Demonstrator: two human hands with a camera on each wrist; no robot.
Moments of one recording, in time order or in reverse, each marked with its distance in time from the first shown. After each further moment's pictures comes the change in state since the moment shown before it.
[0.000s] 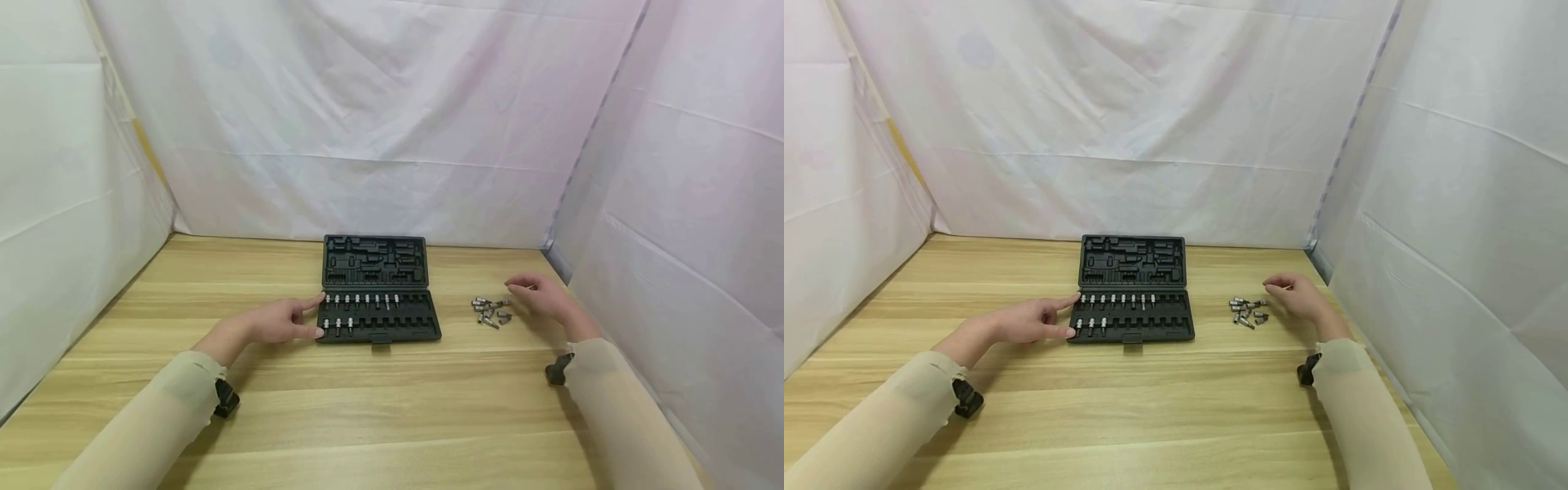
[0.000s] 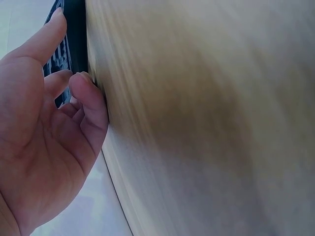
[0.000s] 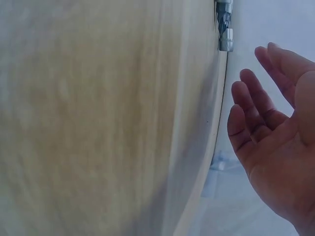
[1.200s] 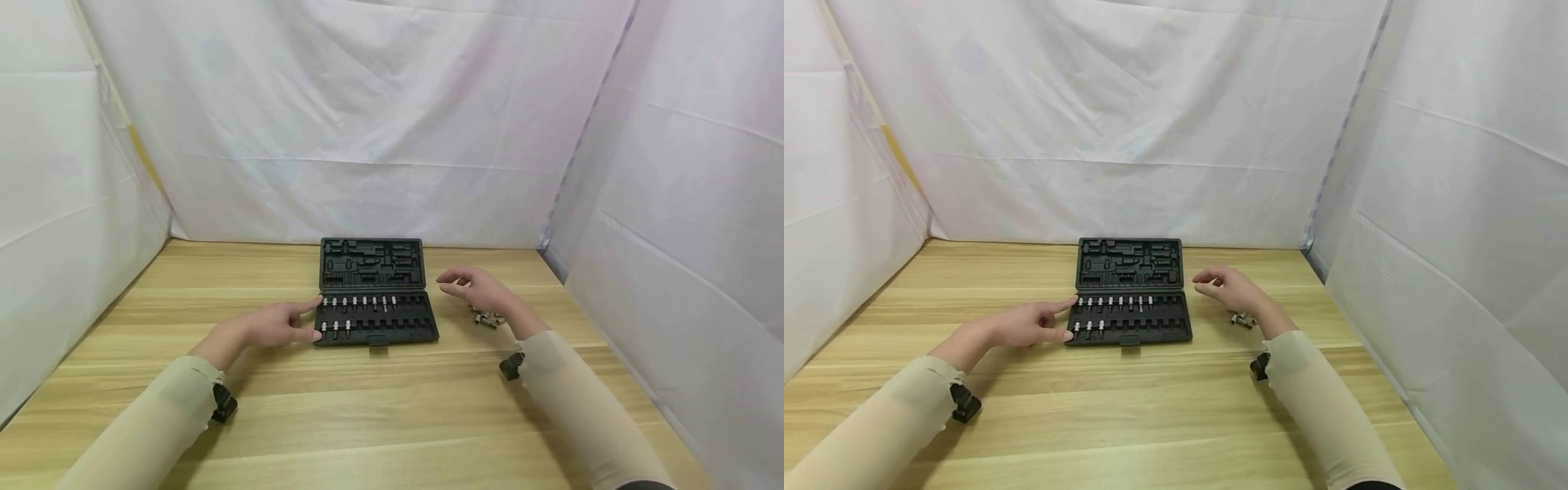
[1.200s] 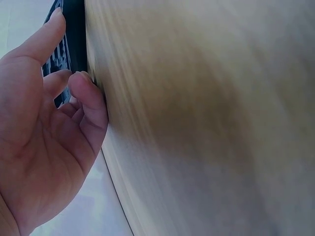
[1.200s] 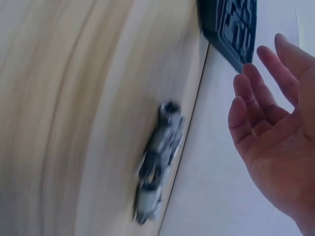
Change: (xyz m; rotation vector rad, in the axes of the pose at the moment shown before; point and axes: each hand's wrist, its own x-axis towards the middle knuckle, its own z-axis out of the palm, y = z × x) left_hand 0.001 0.000 -0.001 0.001 -0.009 0.002; right_hand 0.028 -0.112 0.058 0.015 -0.126 -0.171
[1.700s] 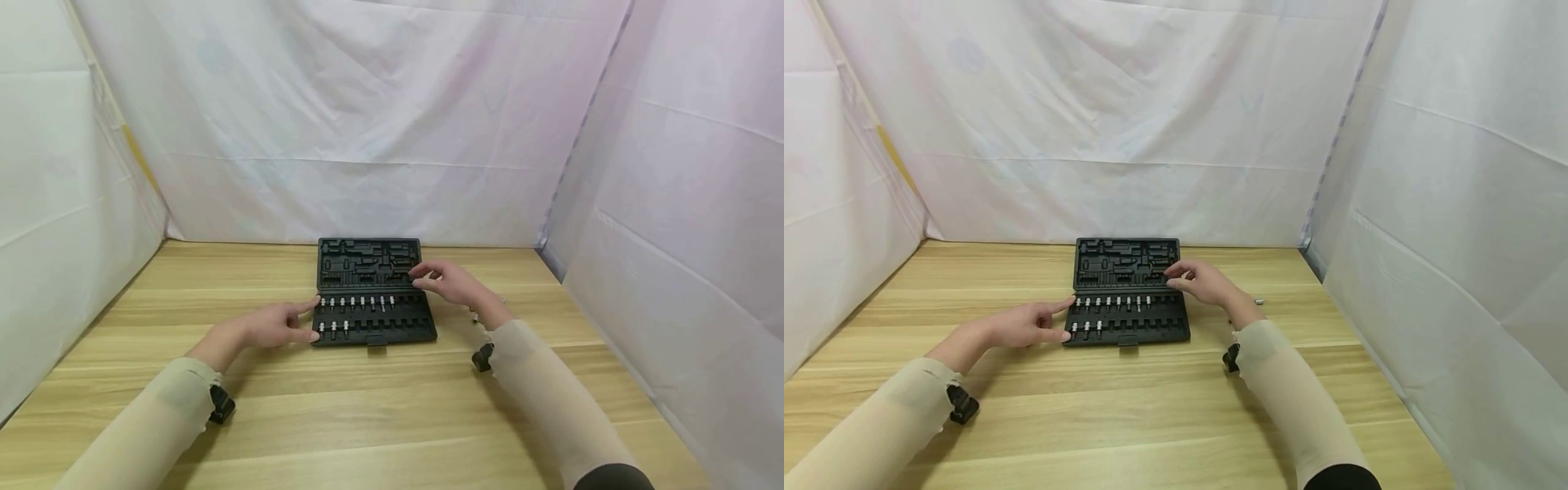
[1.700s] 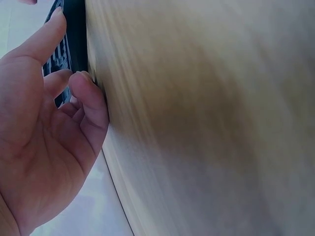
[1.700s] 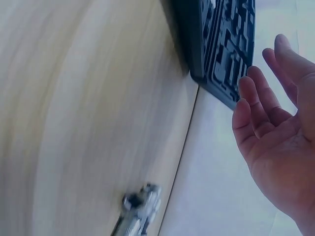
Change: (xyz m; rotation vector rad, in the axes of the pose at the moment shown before) left_hand 0.002 -0.002 0.000 0.002 0.001 0.012; right_hand 0.031 -0.036 0.021 0.031 -0.025 -0.027
